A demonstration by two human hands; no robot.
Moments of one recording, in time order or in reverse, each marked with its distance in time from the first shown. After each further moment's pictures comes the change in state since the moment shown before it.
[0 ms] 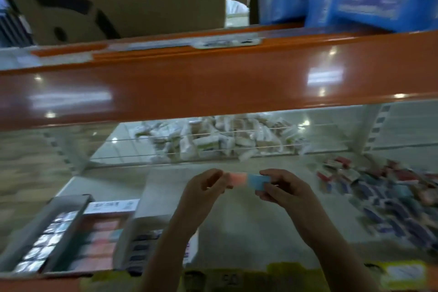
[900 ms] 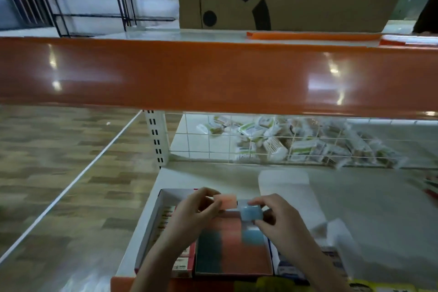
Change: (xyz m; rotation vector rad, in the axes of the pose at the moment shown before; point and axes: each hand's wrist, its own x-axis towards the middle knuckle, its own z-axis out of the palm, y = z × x) left_hand -0.041 -0.139 -0.282 0.001 -0.096 -0.157; right_hand -0.006 0.073 0.296 -0.900 -0.177 -0.158
